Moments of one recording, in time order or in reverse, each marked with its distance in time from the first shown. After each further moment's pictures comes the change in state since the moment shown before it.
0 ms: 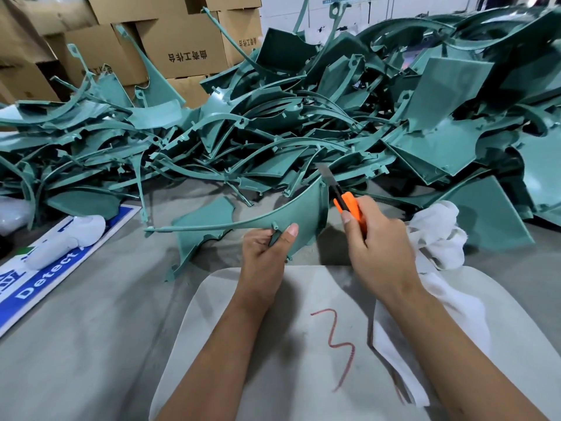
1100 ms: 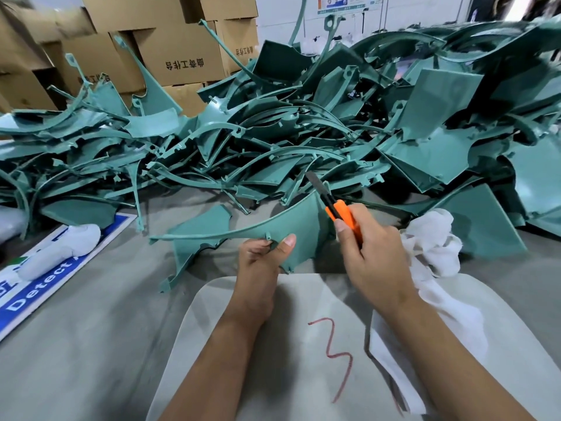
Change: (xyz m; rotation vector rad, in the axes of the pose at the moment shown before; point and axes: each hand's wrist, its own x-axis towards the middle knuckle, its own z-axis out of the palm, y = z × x) left_hand 0.002 0.007 -0.006 -0.194 0.106 -0.510; right_hand 0.000 -0.002 0.002 0.078 0.052 -0.076
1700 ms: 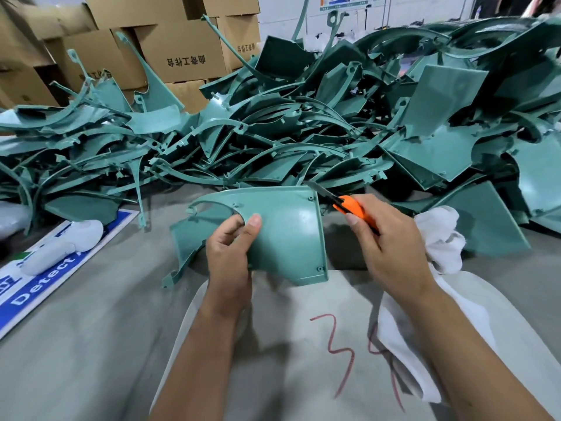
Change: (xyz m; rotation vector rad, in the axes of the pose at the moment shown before) left_hand 0.005 0.025 -0.026 -0.040 -0.035 0.219; right_hand 0.010 0.017 -0.019 -0.046 -0.039 -0.092
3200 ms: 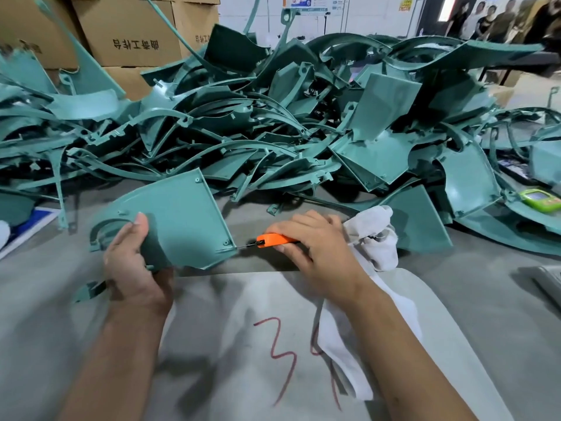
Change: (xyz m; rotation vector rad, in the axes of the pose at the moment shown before) left_hand 0.017 0.005 -0.016 -0.292 0.359 -0.054; right_hand 0.001 -0.008 0.000 -0.150 -0.315 -0.050
